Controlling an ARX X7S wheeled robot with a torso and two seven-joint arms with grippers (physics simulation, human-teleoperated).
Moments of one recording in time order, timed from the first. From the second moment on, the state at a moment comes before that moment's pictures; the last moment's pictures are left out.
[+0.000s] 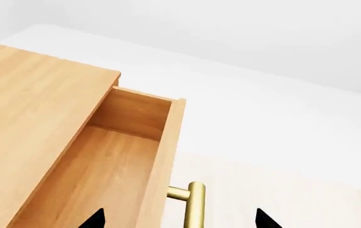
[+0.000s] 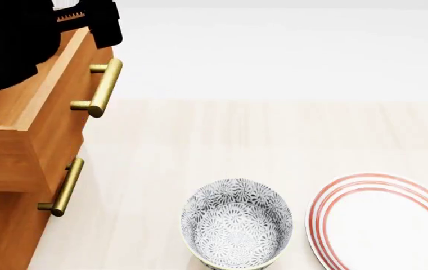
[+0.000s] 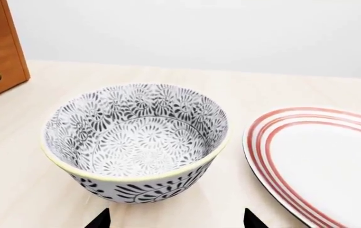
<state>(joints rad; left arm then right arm) -1.47 -0.06 0.10 -0.55 -0.79 -1.16 -0.74 0.08 0.32 -0.45 0.07 0.35 0.02 0.32</state>
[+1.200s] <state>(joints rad) -1.59 -0.07 -0.05 -0.92 -0.94 -1.00 -0.84 0.08 0.33 -0.47 0.07 0.36 0.02 0.33</state>
